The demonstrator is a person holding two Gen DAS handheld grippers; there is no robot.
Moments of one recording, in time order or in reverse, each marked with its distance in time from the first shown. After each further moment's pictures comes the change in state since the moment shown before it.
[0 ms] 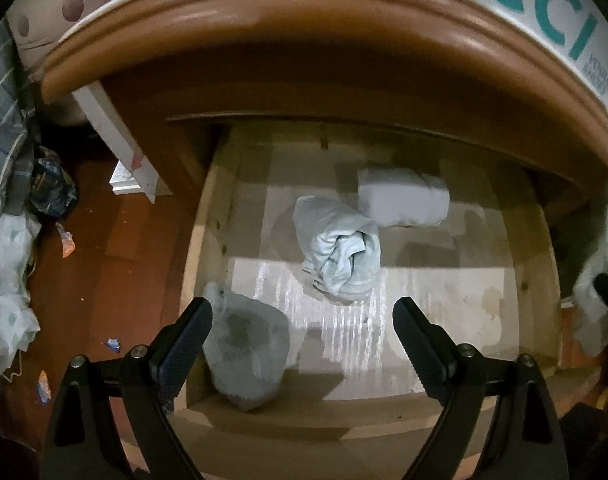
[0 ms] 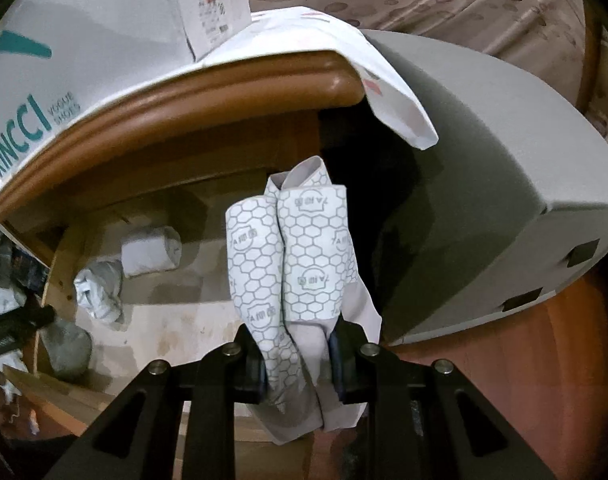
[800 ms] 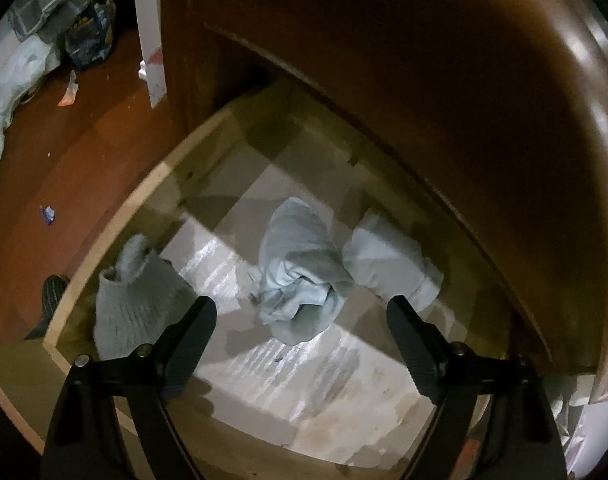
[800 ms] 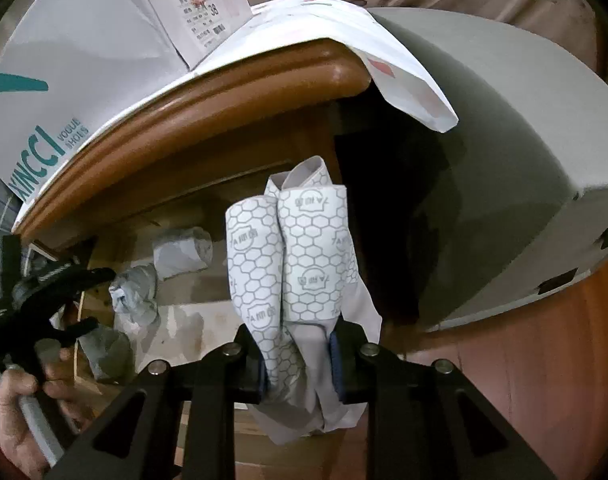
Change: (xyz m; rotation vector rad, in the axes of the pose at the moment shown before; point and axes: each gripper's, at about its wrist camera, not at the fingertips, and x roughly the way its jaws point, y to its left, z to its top) left arm 0.037 0.009 0.018 -0.600 0.060 -0.111; right arm 0.001 -0.014 0.008 0.067 0.063 0.152
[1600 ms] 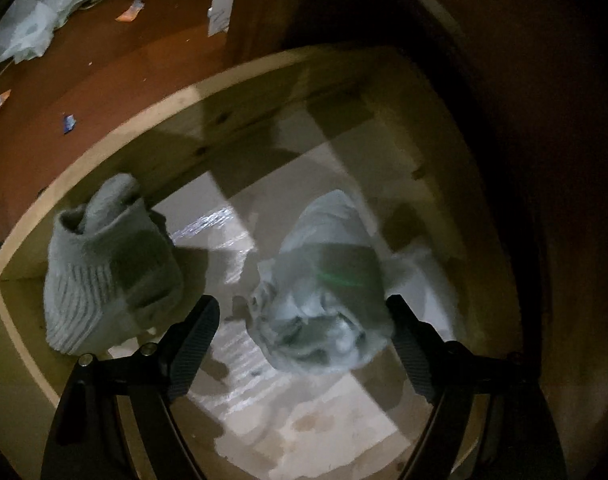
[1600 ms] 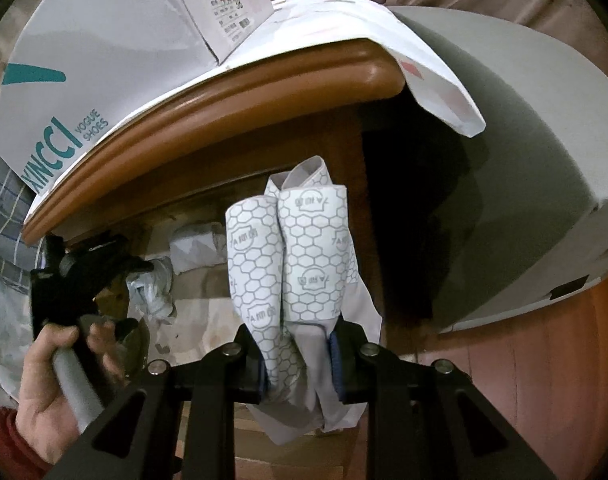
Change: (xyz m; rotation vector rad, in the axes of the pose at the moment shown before) left arm 0.050 0.021 0.006 -0.345 0.053 0.049; right arm -0.010 -0.008 0.009 -0.030 0.021 0.044
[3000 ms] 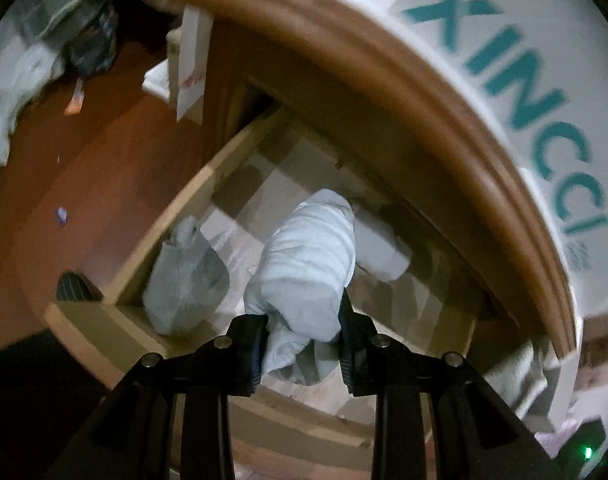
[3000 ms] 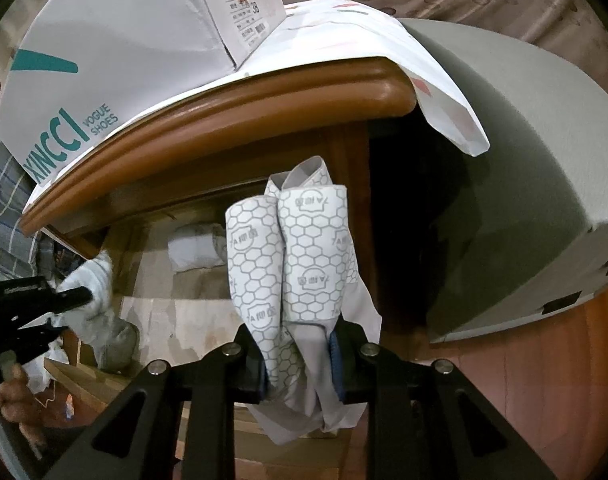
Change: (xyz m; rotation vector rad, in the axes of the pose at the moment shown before) left arm -0.123 0.010 -0.032 0.398 -0.080 -0.107; right arm -0.002 0.012 0.000 -0.047 -0.018 -0.024
